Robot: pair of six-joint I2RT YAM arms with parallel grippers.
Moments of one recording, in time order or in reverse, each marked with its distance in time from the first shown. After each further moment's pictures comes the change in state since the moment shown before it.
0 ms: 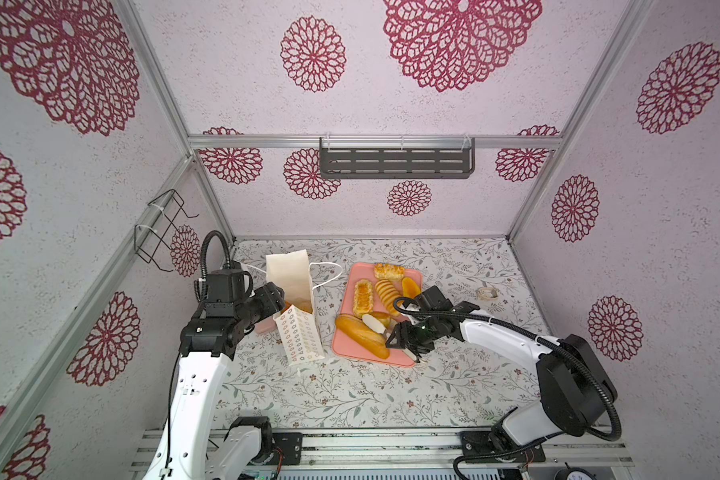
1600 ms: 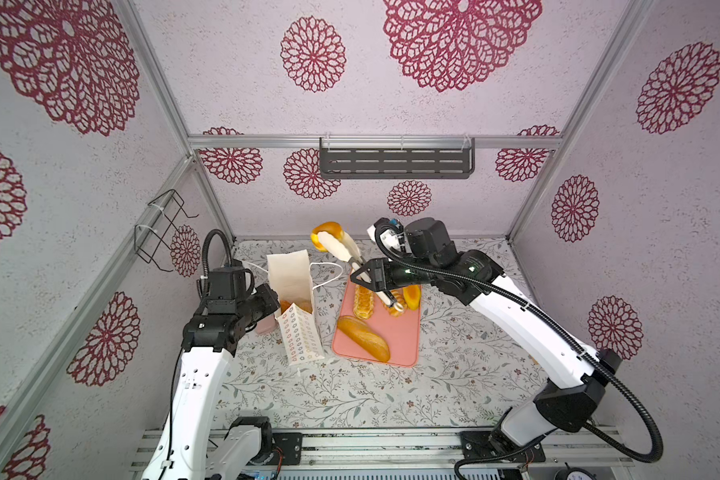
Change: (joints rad) left arm 0.000 0.025 0.000 0.027 0.035 -0.040; right arm 0.200 0.092 0.918 -0.240 0.108 -0.077
